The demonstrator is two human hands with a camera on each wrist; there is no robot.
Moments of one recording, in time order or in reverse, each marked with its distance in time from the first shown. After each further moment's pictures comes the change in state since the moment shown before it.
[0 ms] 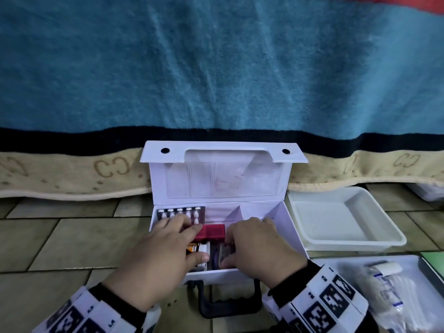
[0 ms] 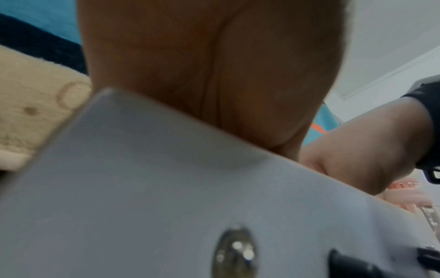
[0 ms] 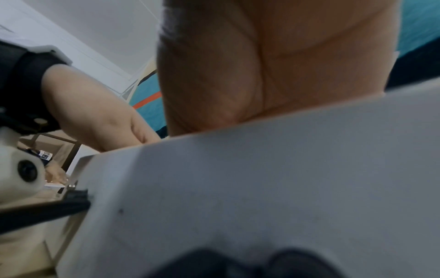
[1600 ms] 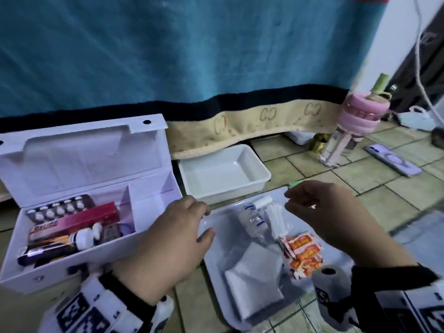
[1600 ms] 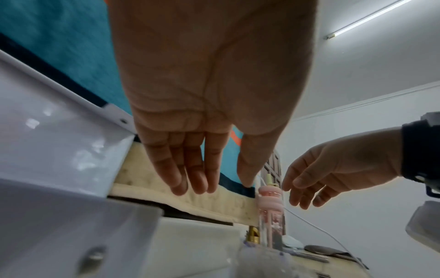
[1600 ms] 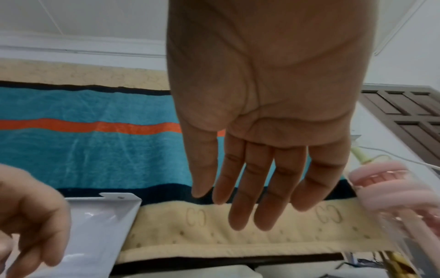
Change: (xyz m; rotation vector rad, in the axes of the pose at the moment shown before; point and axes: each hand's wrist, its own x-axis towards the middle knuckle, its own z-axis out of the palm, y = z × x) left_hand 0.001 0.196 0.015 -0.210 0.097 0.329; right_hand -0.218 0.182 -0.011 0.537 0.495 0.589
